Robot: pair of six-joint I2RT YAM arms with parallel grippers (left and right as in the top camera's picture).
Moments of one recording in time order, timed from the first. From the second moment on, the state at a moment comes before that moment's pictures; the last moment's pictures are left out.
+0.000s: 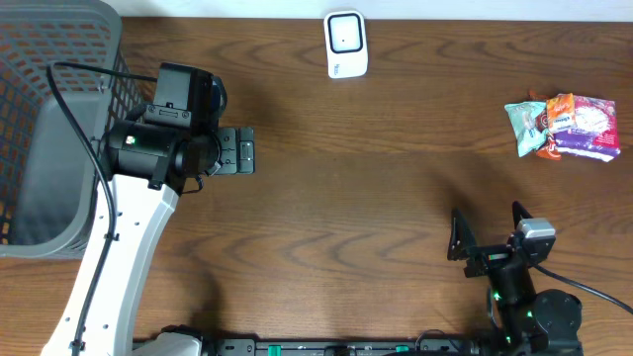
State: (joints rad) left arm -0.20 1.39 1.44 -1.17 -0.01 -0.20; right arm 0.01 0.01 0.26 -0.33 -0.15 0.15
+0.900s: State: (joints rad) left arm -0.20 1.39 1.44 -1.17 -0.01 -0.20; right arm 0.01 0.01 0.01 -0.03 -0.11 0.15
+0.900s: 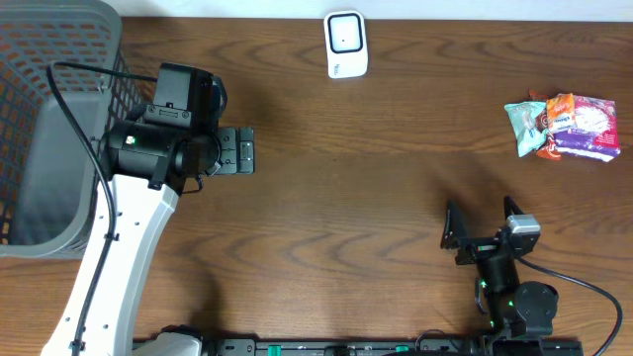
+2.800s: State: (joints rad) left arm -0.20 1.39 1.44 -1.17 -0.01 -0.20; right arm 0.01 0.01 0.01 -0.07 -0.04 -0.01
